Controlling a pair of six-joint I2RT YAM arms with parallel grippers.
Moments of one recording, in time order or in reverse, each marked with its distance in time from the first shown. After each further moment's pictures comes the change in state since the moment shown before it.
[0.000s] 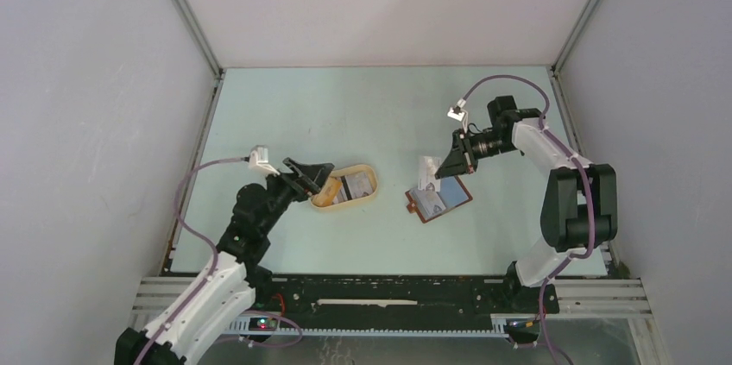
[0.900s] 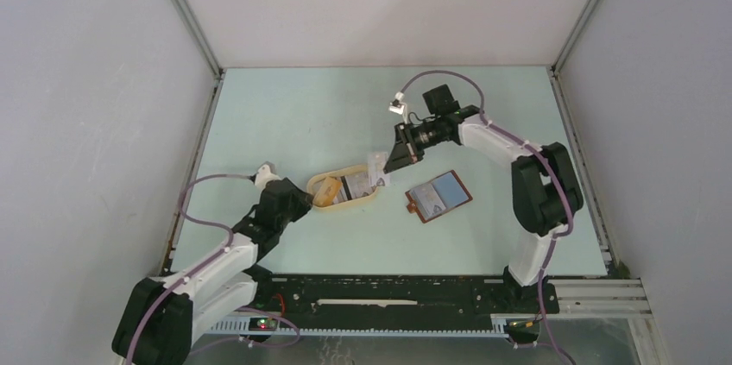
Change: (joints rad) left arm -0.016 0.331 -0.022 -0.166 -0.260 -0.052; right arm 0.356 0.215 0.172 0.431 0.122 0.589
